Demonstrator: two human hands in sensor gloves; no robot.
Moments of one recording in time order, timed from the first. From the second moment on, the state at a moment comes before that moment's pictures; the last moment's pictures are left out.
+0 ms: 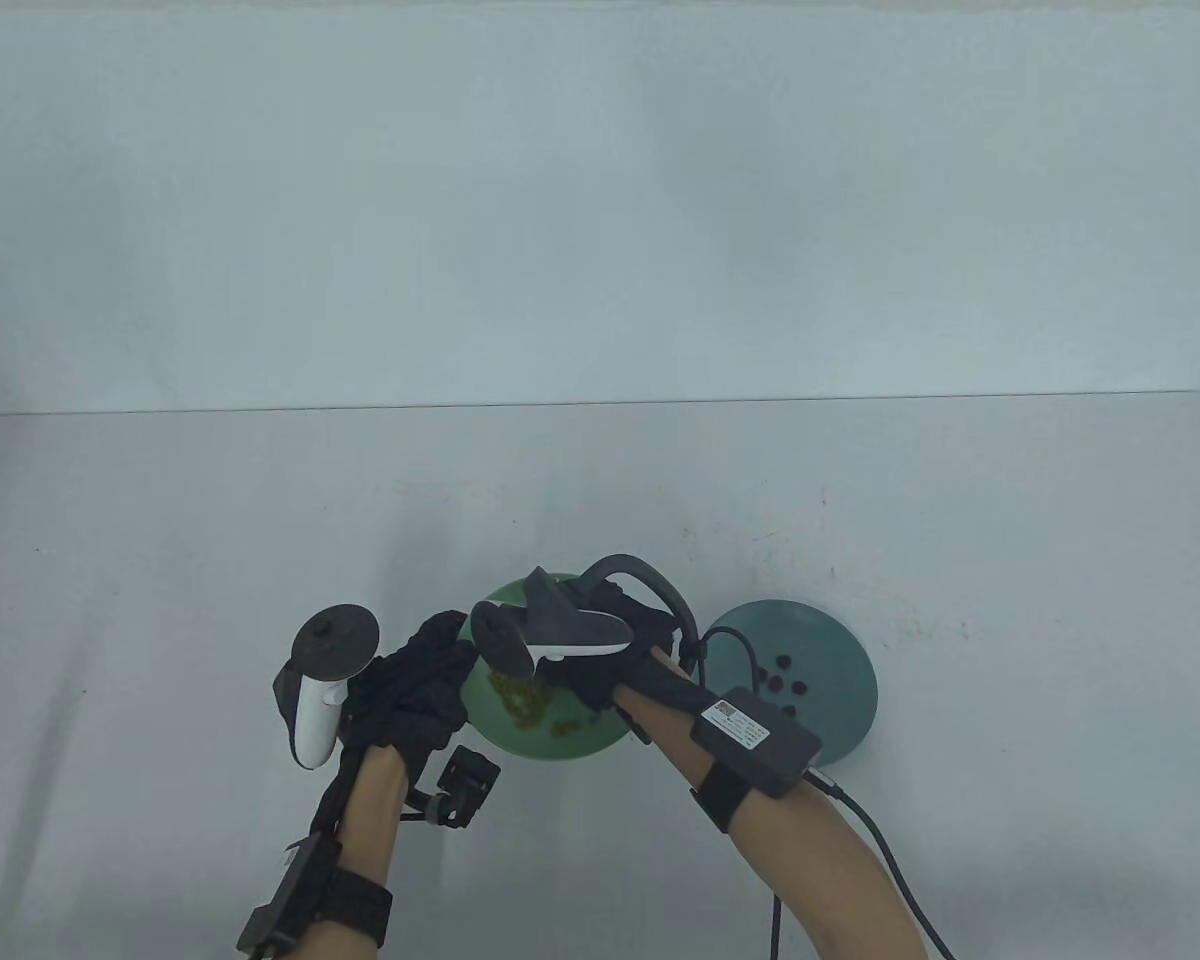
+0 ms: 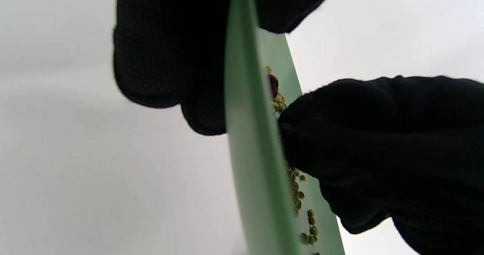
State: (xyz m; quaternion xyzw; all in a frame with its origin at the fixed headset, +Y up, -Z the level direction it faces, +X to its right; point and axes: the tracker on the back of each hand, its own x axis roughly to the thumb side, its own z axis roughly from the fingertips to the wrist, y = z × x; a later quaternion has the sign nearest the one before) left_hand -0.216 -0.708 -0.372 -0.12 0.02 0.56 0.82; right_hand -0.050 -0.639 -0.397 -0.31 -0.04 -0.94 0.15
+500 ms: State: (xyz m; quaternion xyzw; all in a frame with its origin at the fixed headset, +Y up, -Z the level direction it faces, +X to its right) left_hand -0.217 -0.707 -0.372 -0.12 0.02 0.56 0.82; right_hand -0.031 -0.601 -0.391 -0.30 -0.02 -0.95 0.11
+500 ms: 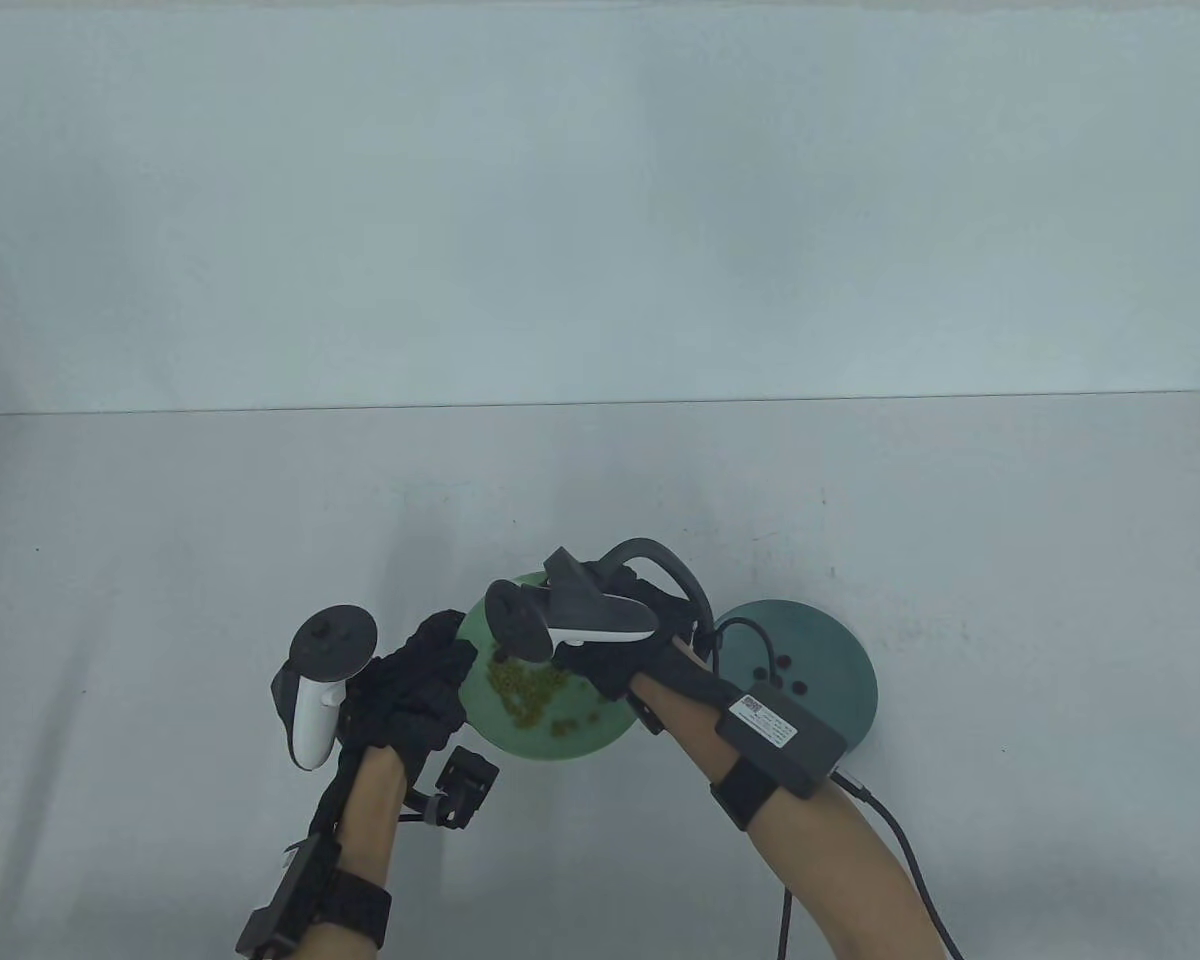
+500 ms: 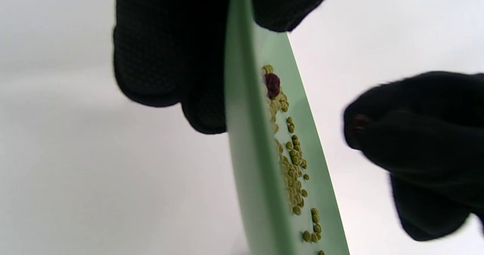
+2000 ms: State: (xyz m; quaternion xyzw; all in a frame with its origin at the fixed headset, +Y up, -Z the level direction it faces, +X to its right) left_hand -0.221 -0.706 -0.370 -0.11 0.02 0.56 0.82; right_hand 0.194 -0.710 -0.393 -0.04 -0.16 -0.98 0.11
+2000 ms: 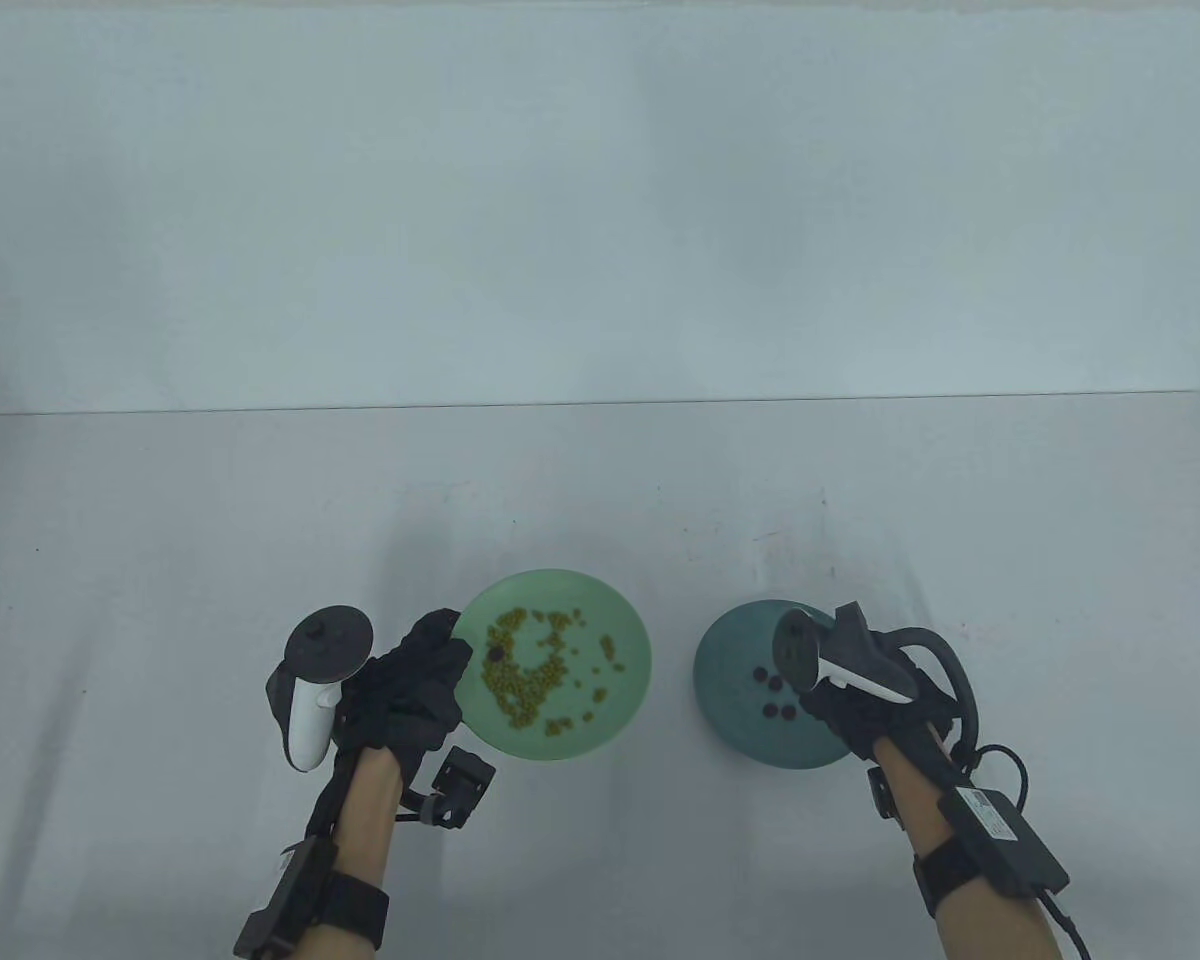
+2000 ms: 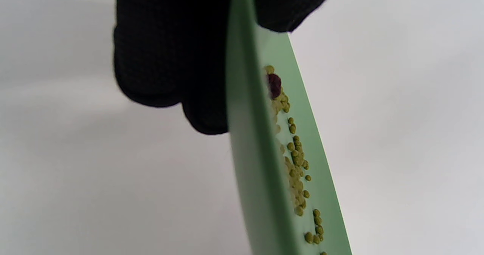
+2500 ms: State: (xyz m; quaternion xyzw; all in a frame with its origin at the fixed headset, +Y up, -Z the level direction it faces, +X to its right) left_hand -0.221 -0.706 -0.371 -0.11 0.02 0.55 0.82; right_hand 0.197 -0.690 -0.396 -0.03 -0.13 -0.99 0.10
